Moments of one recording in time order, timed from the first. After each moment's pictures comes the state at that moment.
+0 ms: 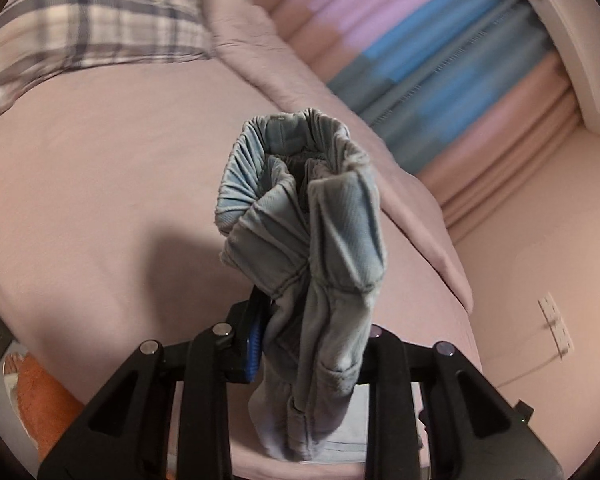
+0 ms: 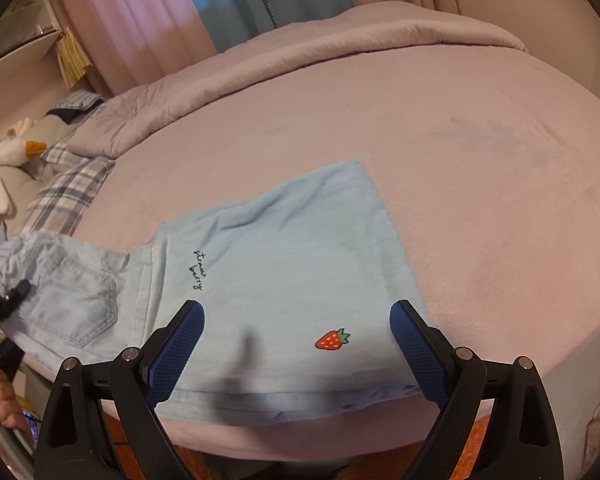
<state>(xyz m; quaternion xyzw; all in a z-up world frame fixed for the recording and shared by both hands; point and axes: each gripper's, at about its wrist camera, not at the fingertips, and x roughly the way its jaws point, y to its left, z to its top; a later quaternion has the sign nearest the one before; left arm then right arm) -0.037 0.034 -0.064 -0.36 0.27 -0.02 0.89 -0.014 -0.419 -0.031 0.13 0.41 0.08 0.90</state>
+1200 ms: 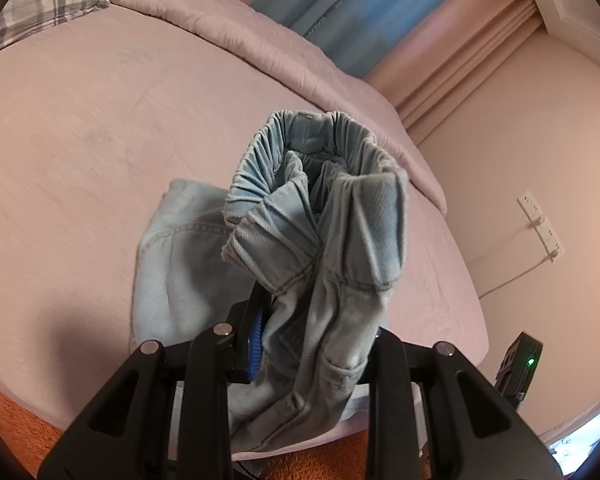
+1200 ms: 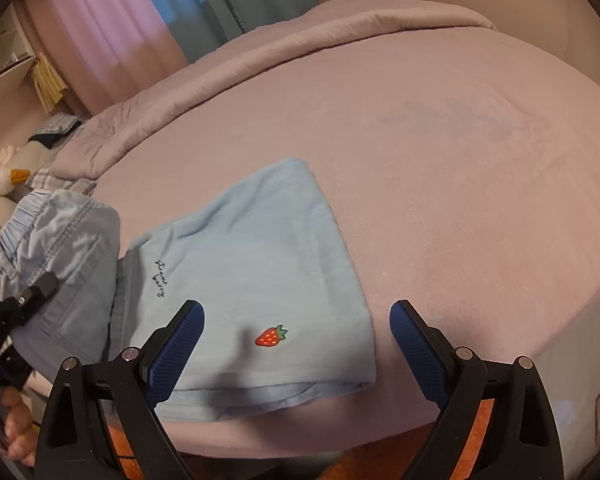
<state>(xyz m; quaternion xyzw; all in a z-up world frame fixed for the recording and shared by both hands) 0.022 -0.059 -0.092 -0.29 0.38 -0.14 0.87 -0.019 -0.459 -0.039 0.17 0.42 0.06 0.89</state>
